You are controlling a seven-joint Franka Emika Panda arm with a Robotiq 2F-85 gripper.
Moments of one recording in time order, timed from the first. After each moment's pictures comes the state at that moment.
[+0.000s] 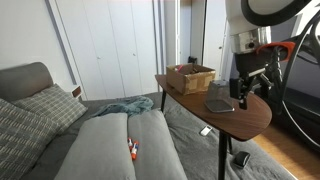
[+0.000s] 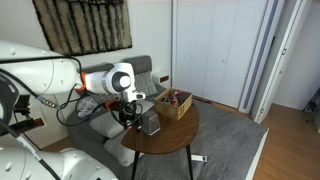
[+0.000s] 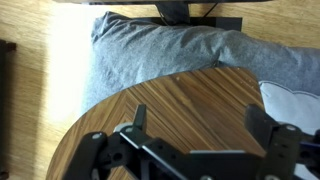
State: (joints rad) arm 0.08 -0.64 0.28 -2.64 0.01 1.81 0.27
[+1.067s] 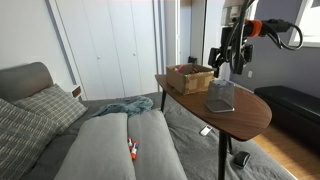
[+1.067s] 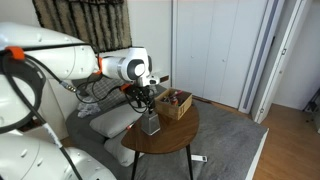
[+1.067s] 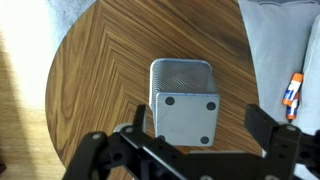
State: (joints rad) arm 0.04 -0.50 0.16 -2.42 0.04 1.97 0.33
